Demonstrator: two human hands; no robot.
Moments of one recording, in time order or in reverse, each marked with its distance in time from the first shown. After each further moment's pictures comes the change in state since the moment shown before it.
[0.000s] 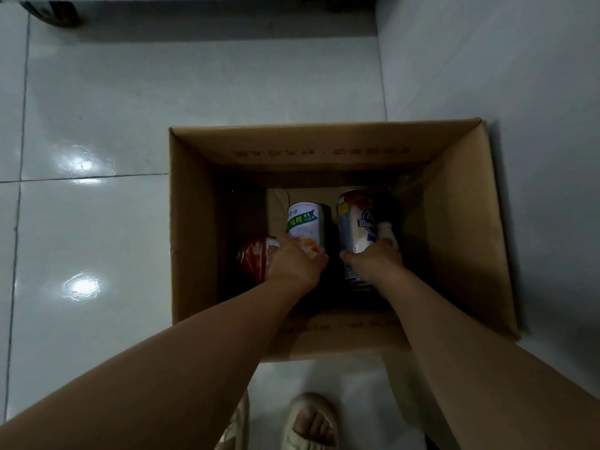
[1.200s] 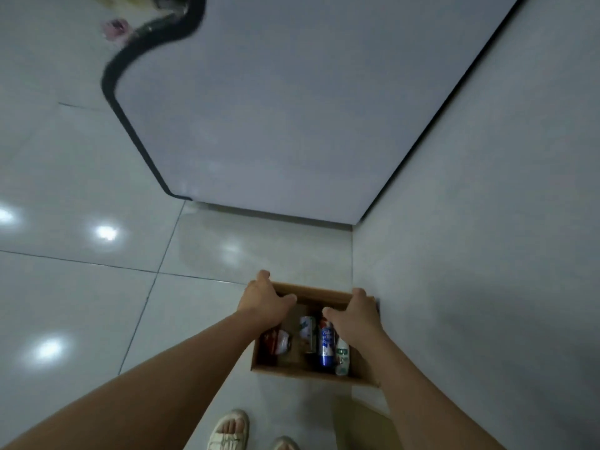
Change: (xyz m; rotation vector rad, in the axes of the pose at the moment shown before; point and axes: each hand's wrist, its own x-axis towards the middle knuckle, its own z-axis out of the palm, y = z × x) left_hand -0.330 0.151 -0.294 -0.043 0.124 0.157; right_hand -0.367 -0.172 -0.202 -0.126 0.028 -0.348
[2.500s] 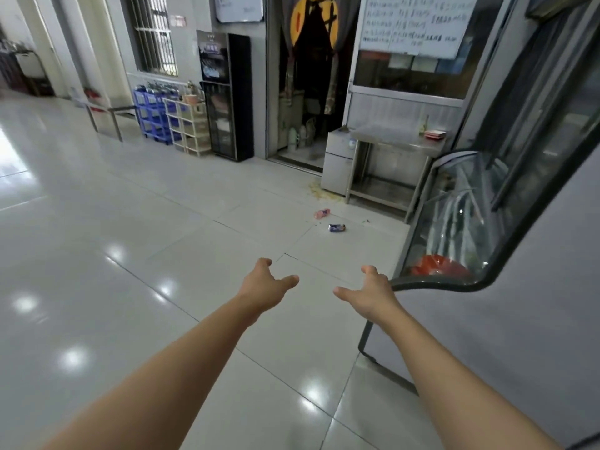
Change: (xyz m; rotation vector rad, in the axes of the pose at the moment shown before) left_hand -0.263 -0.197 -0.645 -0.466 0.561 0.158; right_hand -0.400 -0.559 0.179 -0.123 -0.017 -0.771
